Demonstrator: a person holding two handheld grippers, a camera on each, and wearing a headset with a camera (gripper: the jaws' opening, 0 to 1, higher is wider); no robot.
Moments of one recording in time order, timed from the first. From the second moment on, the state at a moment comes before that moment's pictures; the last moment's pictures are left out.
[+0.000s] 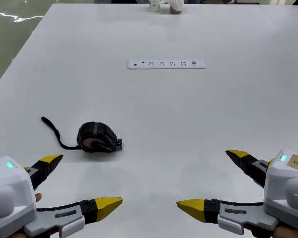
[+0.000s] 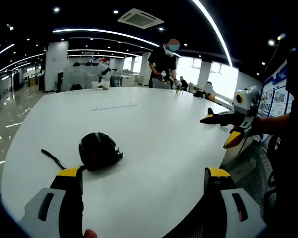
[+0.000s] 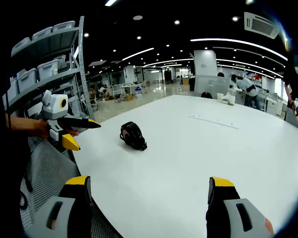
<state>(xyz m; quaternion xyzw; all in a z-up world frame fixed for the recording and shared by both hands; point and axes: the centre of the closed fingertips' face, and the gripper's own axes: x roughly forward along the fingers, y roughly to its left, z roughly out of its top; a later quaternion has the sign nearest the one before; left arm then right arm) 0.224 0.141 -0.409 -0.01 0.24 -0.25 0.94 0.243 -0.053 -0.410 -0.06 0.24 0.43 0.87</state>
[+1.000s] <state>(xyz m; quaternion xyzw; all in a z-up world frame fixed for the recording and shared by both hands) 0.227 0.142 -0.407 -0.01 0.24 -0.26 0.94 0.247 -0.056 -0.408 -0.06 0.24 0.43 0.87</state>
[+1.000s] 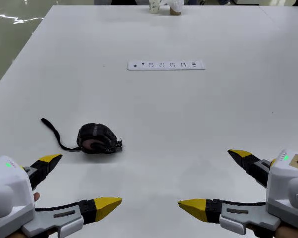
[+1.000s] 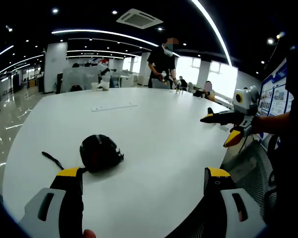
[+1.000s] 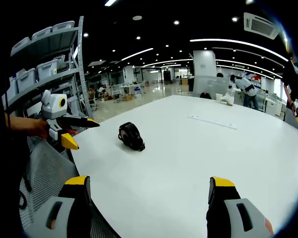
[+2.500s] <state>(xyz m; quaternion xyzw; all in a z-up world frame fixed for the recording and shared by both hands) 0.260 0.159 -0.414 0.04 0.26 -0.28 0.92 0.282 -0.056 -0.417 -0.12 0.24 0.48 0.83</state>
